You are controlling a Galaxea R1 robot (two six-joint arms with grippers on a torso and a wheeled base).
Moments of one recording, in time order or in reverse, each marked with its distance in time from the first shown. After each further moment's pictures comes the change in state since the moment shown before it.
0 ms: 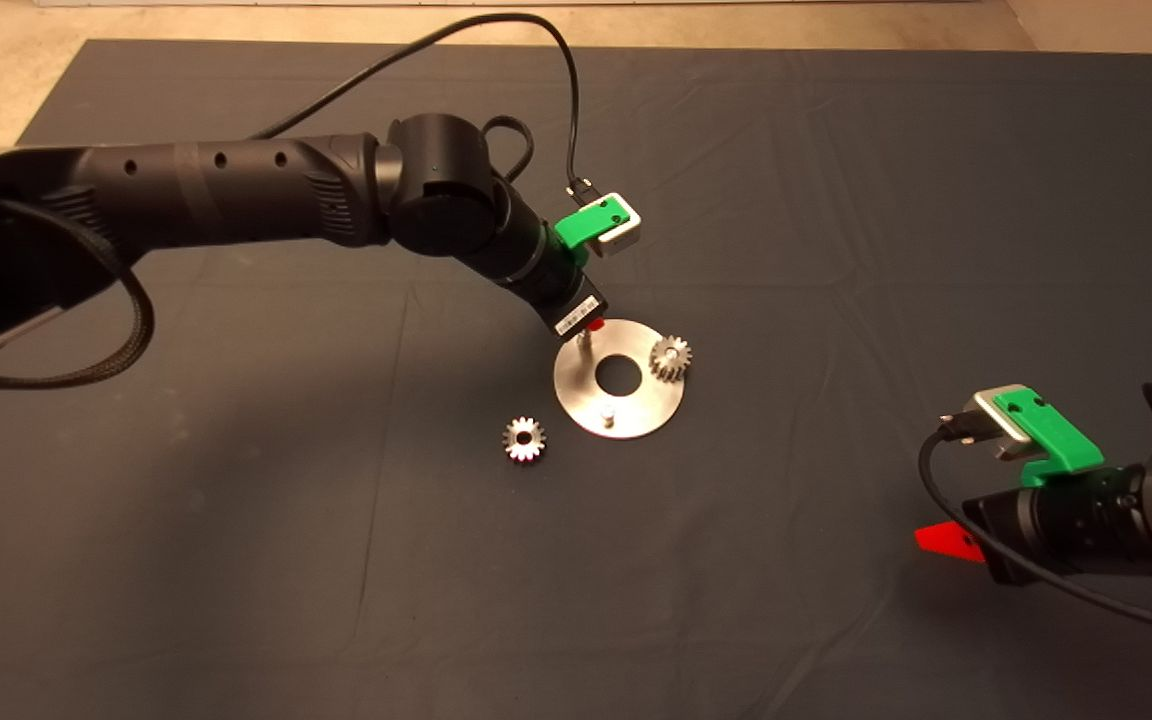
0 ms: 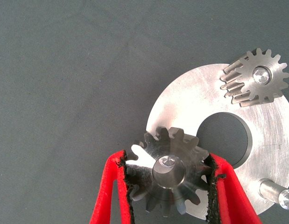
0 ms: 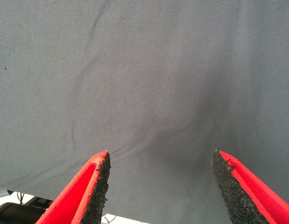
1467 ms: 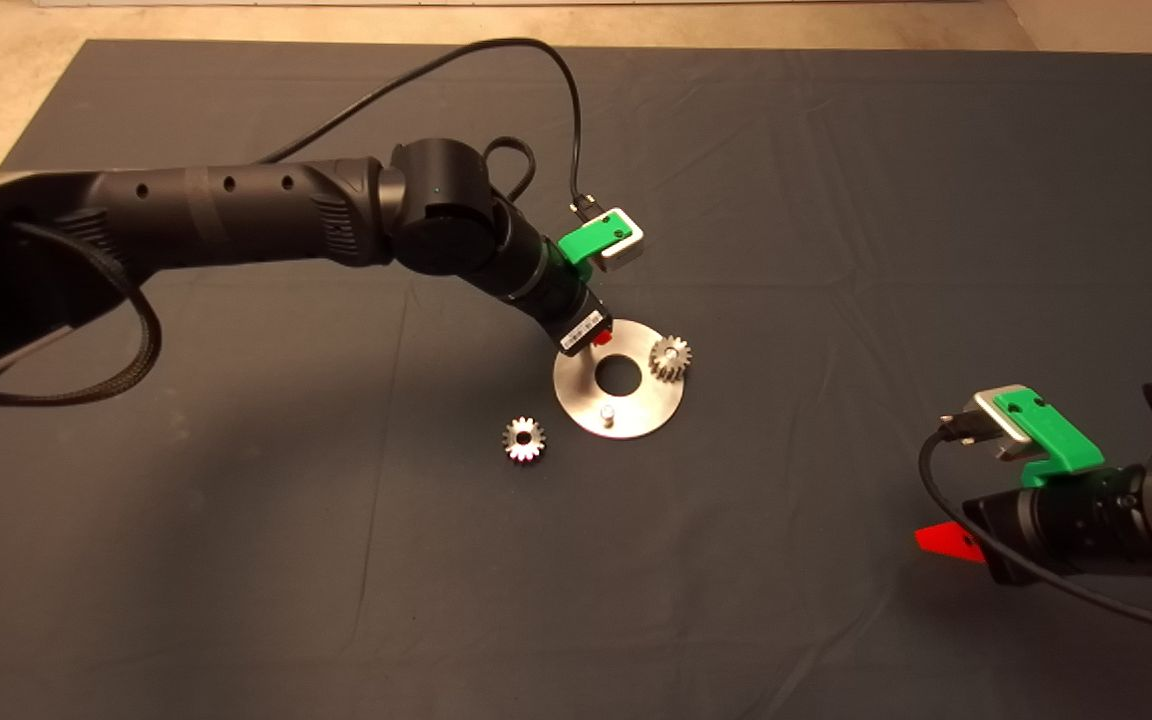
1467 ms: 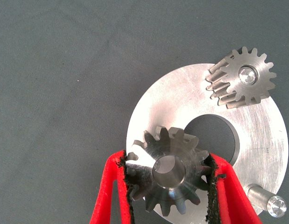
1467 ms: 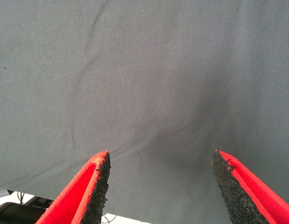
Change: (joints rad) left arm 0.033 -0.003 0.000 0.000 -0.038 0.001; right arm 0.000 0.000 0.000 0.003 0.000 0.000
